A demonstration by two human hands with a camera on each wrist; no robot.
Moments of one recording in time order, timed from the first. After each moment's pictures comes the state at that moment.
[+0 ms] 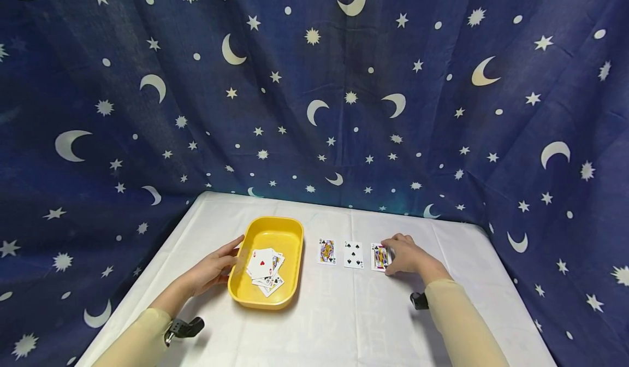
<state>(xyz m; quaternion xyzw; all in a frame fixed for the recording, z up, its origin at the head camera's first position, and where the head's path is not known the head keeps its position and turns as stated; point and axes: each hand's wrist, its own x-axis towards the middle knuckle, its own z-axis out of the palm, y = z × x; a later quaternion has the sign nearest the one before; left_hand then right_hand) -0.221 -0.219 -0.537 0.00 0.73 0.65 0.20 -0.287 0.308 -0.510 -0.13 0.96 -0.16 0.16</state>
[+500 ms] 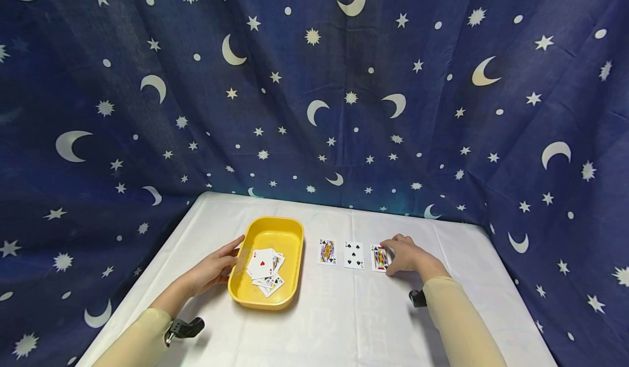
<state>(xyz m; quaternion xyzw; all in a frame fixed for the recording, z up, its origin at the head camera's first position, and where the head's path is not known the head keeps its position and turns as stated) -0.221 -0.219 -0.536 0.00 0.73 0.65 0.20 -0.288 0.305 -0.504 -0.13 0.96 -0.16 0.18</state>
